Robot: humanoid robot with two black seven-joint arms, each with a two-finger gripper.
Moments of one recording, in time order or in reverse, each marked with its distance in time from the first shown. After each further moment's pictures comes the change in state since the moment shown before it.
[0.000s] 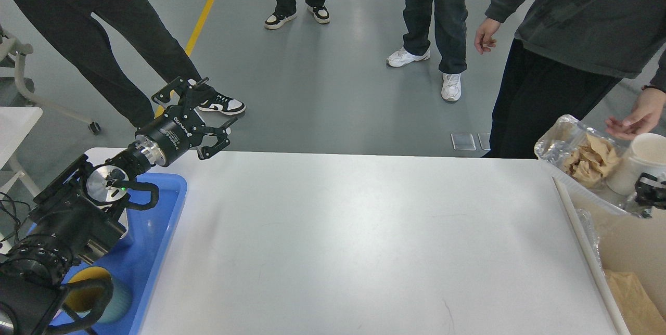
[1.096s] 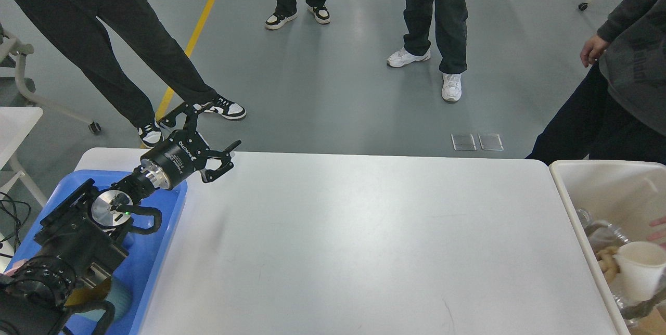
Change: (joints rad) left arm 0.085 -0.015 0.007 -0.009 0.011 -0.033 -0.021; right arm -0.264 0.263 0.032 -0.467 0.258 -0.323 -0.006
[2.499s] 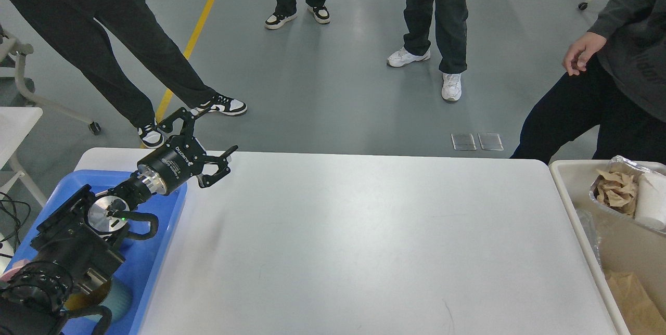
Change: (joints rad) left arm 0.017 0.007 0.000 -0.003 0.006 -0.010 -0.006; right arm 0.146 0.010 0.326 0.017 0.391 0.006 0.094
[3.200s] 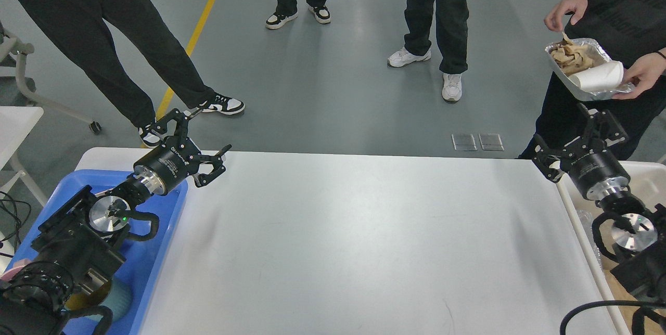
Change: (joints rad) left arm -0.002 -0.005 0.001 0.012 -0.015 0.077 -0.037; right arm 0.035 0.269 0.340 0.020 0.268 0.512 0.192
